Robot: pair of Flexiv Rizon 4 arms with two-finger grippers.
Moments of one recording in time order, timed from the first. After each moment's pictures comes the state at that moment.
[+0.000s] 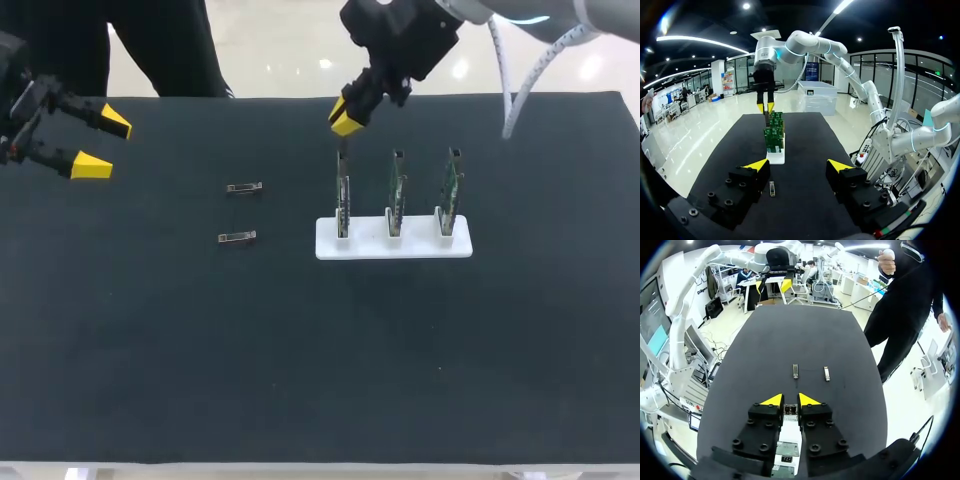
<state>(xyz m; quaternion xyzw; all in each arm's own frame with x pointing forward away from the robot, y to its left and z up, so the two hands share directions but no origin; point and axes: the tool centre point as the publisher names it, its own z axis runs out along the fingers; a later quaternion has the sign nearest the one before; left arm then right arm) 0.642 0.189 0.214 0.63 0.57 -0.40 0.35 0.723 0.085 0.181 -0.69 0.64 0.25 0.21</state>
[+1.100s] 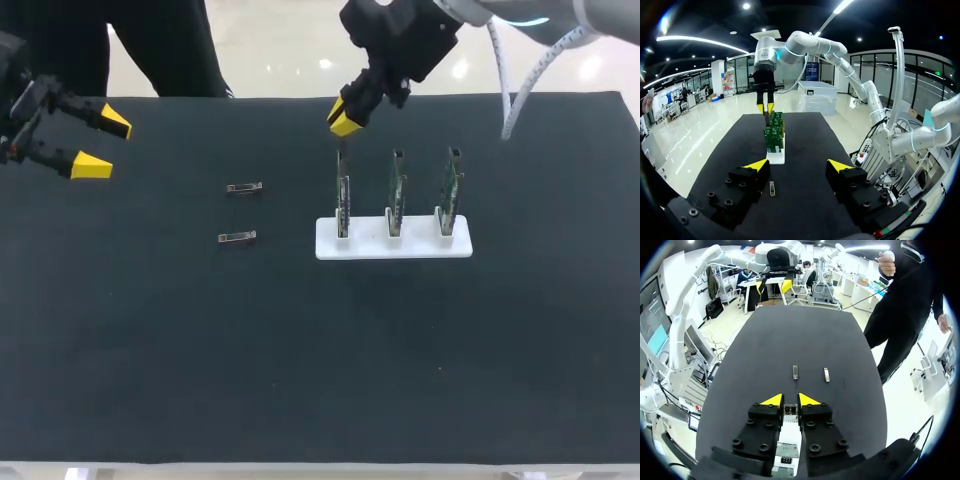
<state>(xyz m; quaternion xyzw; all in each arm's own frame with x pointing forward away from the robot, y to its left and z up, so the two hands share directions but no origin) 0.642 0.189 0.214 0.63 0.57 -0.40 0.35 0.724 0.087 0.180 -0.69 0.64 0.25 0.21</state>
